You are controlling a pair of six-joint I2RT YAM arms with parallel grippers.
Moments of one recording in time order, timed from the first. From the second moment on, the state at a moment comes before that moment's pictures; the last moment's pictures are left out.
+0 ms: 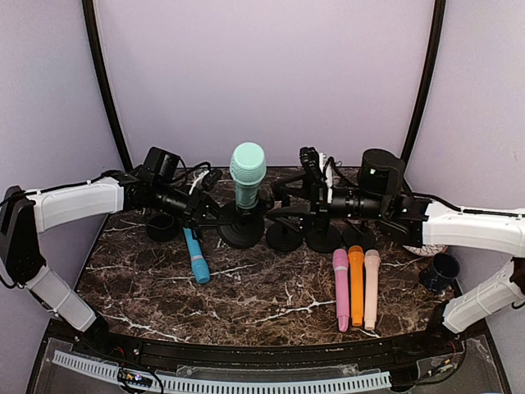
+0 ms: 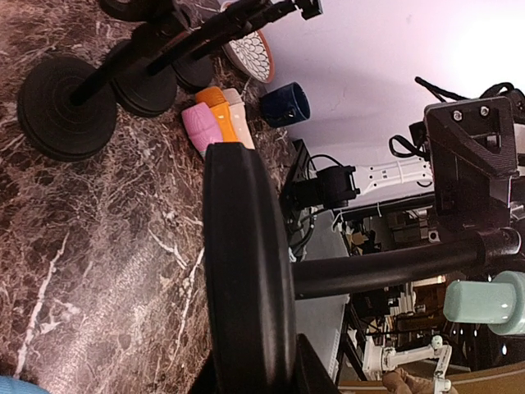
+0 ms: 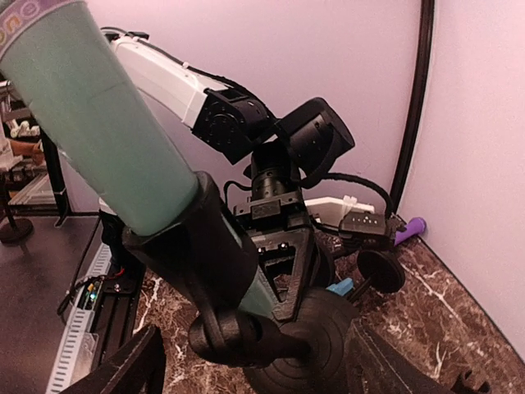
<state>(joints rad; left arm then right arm) -0.50 1.51 1.09 -0.34 1.00 -0.48 0.90 1.31 0.92 0.33 -0.56 -0.10</state>
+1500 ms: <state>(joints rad) -0.45 1.53 1.13 -0.35 0.80 -0.37 0.93 1.42 0.96 0.25 -0.26 -0.01</state>
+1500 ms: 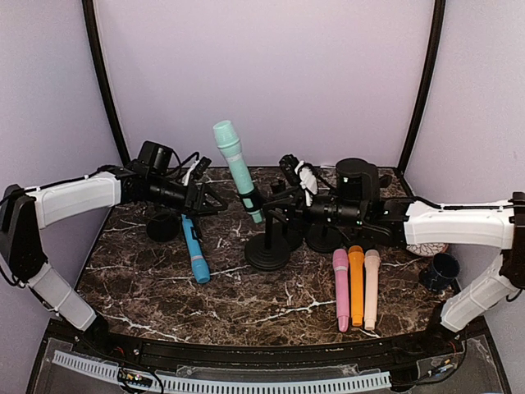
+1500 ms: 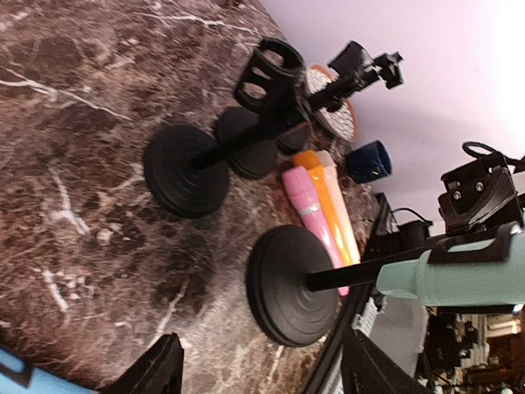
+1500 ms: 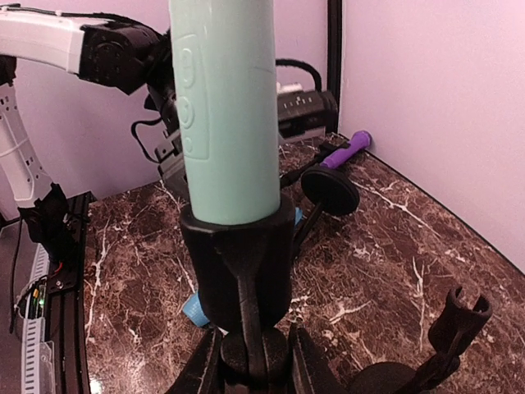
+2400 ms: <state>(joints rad) -0.33 1.08 0.88 -0.12 0.17 -0.08 0.94 1.83 1.14 0.47 -0.08 0.08</state>
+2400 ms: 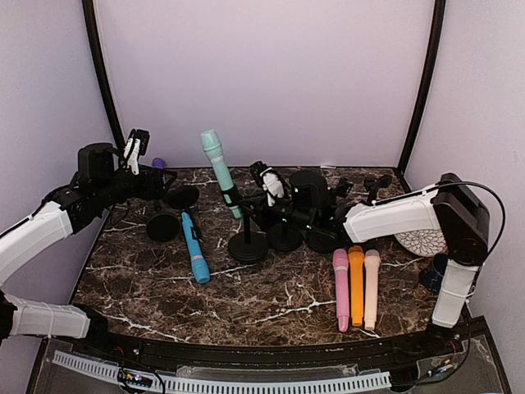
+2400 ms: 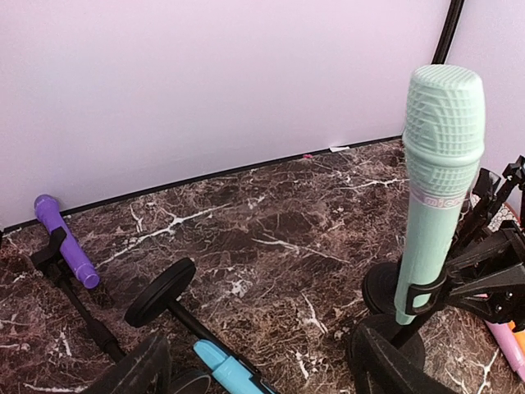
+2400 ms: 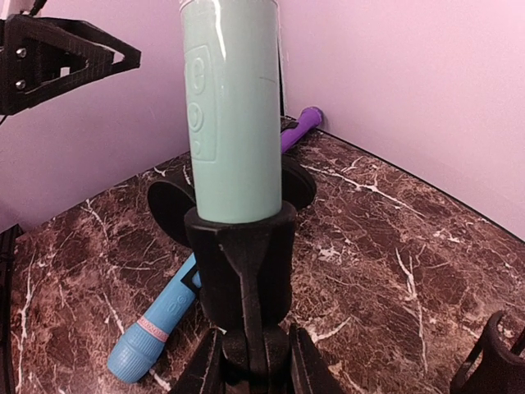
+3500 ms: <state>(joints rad) -0.33 1.03 0.85 -0.07 0.15 -0.06 0.90 2.06 1.22 0.72 0.00 0.01</state>
